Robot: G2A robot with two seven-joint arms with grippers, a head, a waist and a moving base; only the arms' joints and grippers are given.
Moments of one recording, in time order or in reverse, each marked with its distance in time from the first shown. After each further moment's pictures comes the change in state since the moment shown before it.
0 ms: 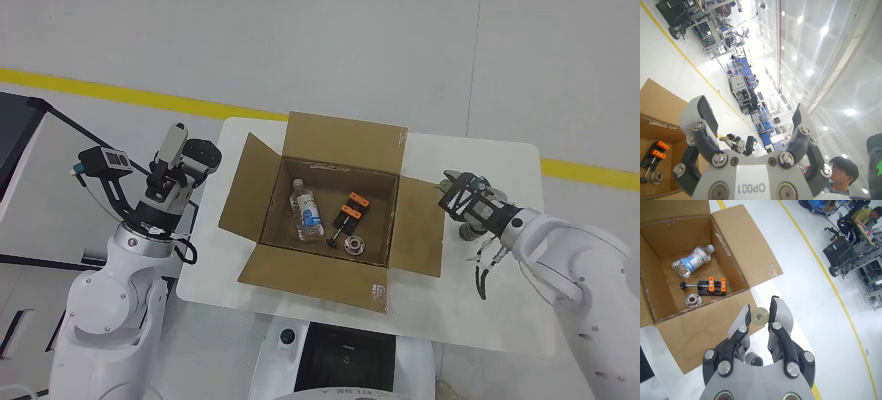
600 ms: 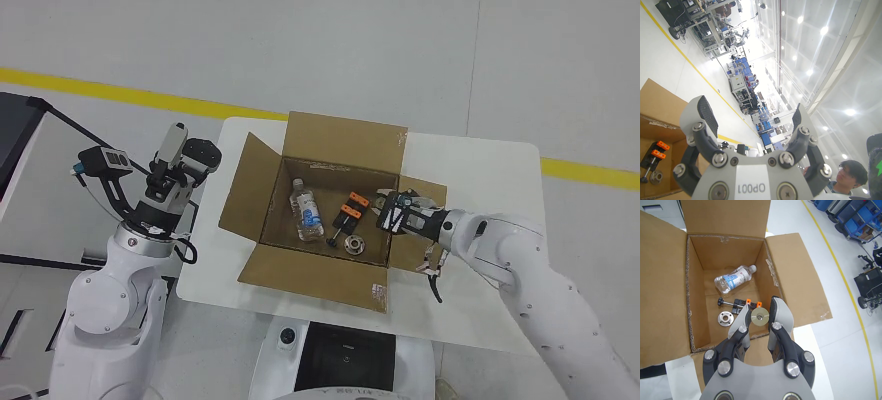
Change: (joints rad) left arm 0.000 0.000 0.000 0.000 0.000 0.000 0.000; right arm 0.213 -0.053 -0.366 0.163 -0.013 -0.035 -0.050
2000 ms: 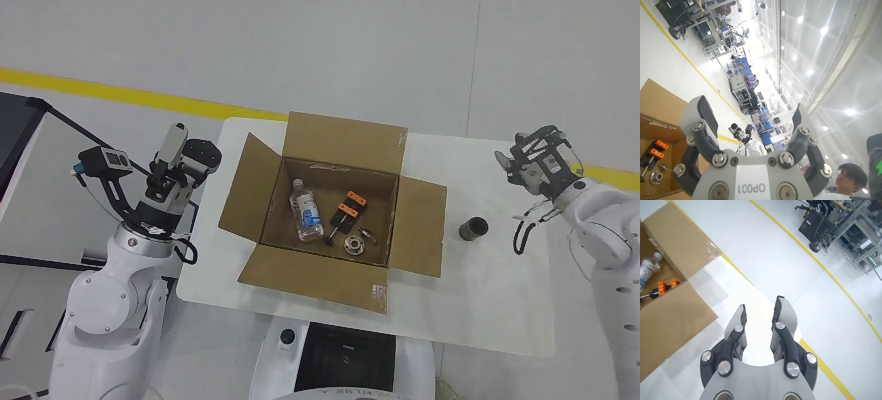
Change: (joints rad) left arm 0.000 0.000 0.000 0.000 0.000 0.000 0.000; right arm -0.015 0.053 0.516 0.230 0.096 0.073 0.048
